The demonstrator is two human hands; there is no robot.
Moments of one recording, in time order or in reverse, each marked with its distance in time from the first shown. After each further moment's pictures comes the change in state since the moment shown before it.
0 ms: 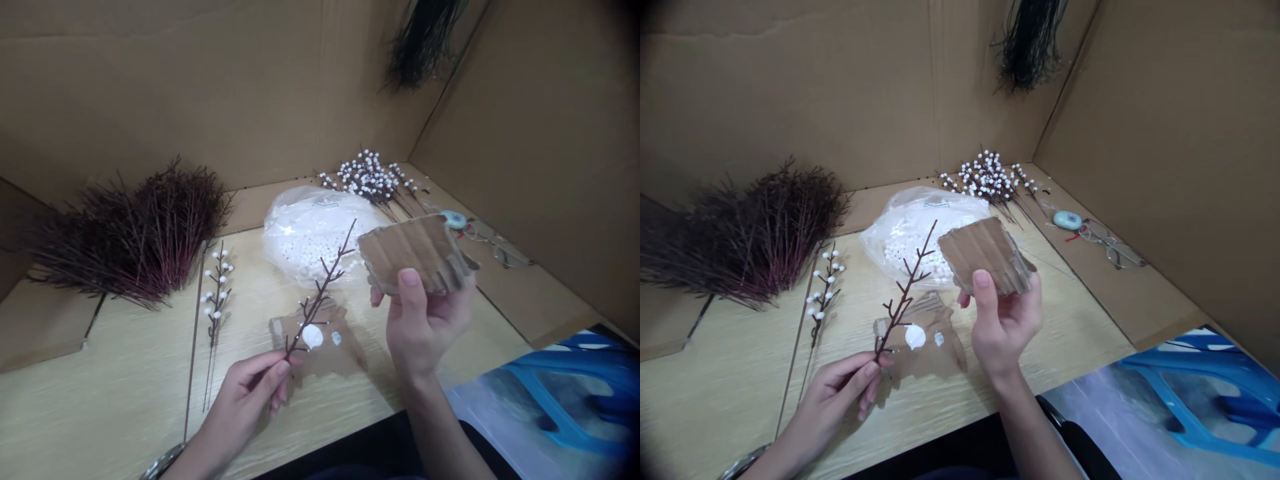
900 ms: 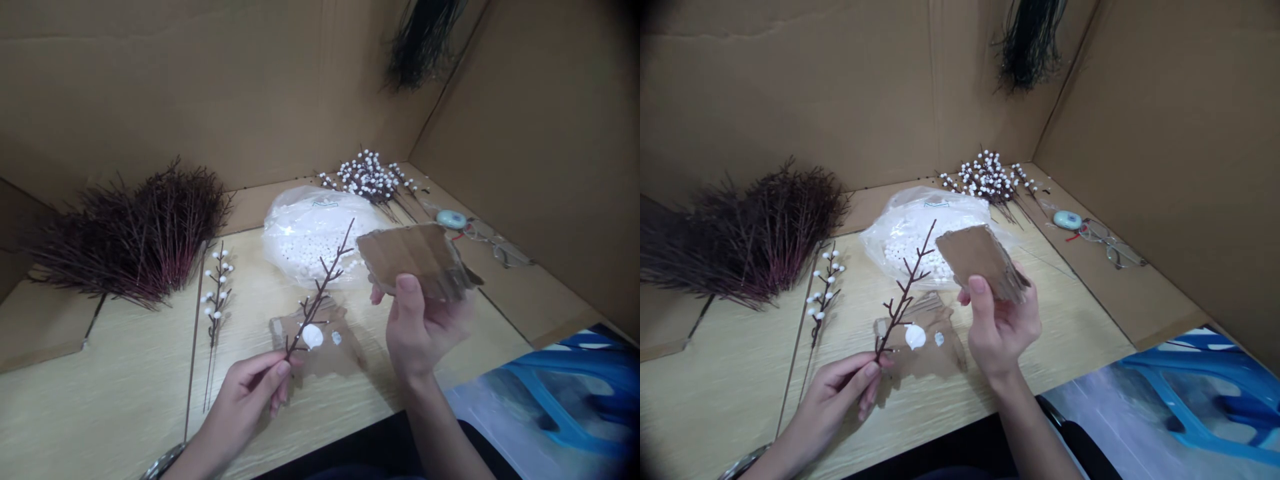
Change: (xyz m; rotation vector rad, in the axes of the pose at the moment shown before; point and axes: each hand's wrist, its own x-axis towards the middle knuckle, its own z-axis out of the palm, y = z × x) left_hand 0.001 0.003 0.001 0.019 -0.009 -0.001; right_hand -0.005 0.004 -0.003 -0.078 0.010 -0.084
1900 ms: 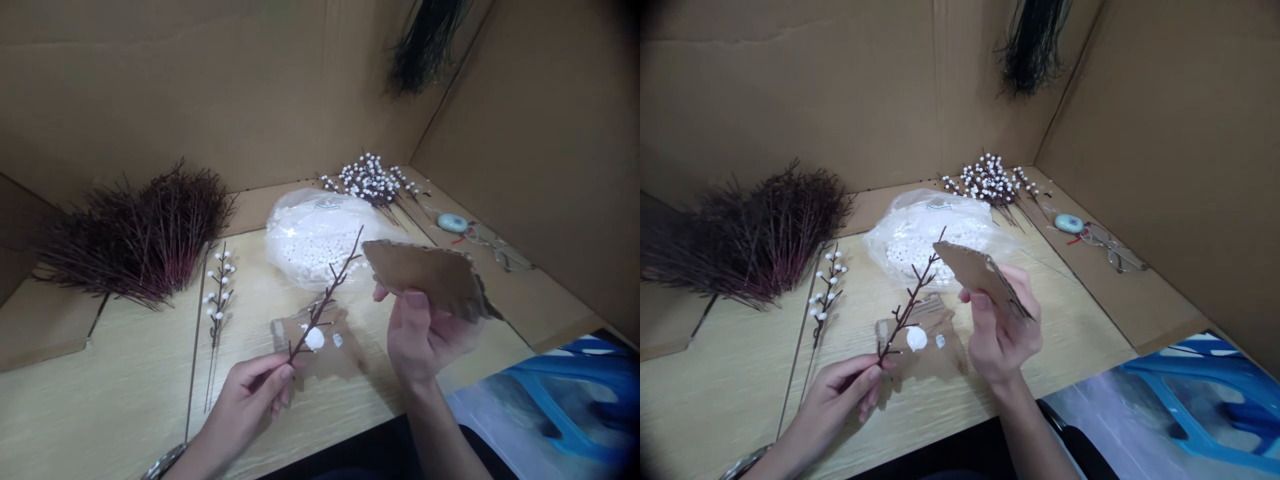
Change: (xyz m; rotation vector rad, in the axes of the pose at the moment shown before) left_hand -0.001 0.001 0.002 -0.036 0.035 -0.032; right_hand 0.001 0.006 -0.005 0.026 -0.070 -0.163
